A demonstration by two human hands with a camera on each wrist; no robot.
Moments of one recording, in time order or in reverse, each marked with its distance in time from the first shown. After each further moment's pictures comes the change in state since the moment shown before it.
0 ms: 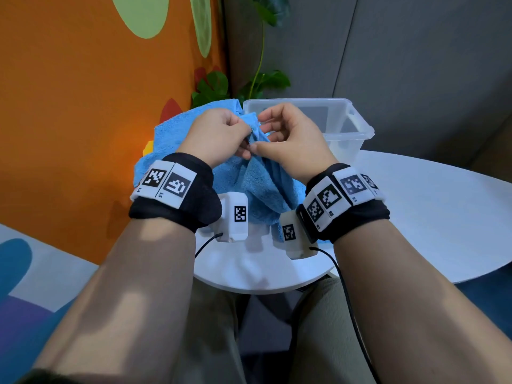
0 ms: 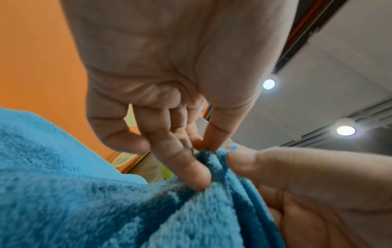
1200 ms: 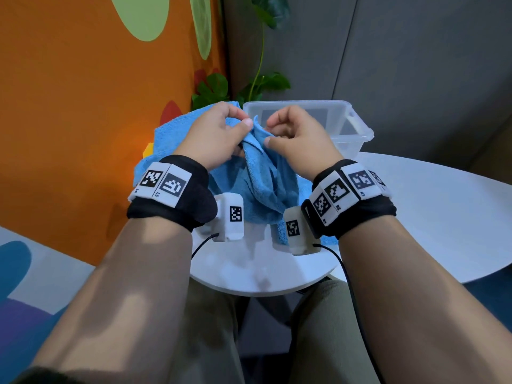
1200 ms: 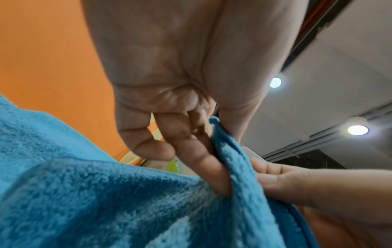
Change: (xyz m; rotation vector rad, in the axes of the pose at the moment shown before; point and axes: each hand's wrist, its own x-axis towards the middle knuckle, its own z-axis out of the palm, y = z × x) left_hand 0.010 -0.010 -0.002 -0.018 -0.011 0.075; right_hand 0.005 0.000 -0.011 -0.098 0.019 0.074
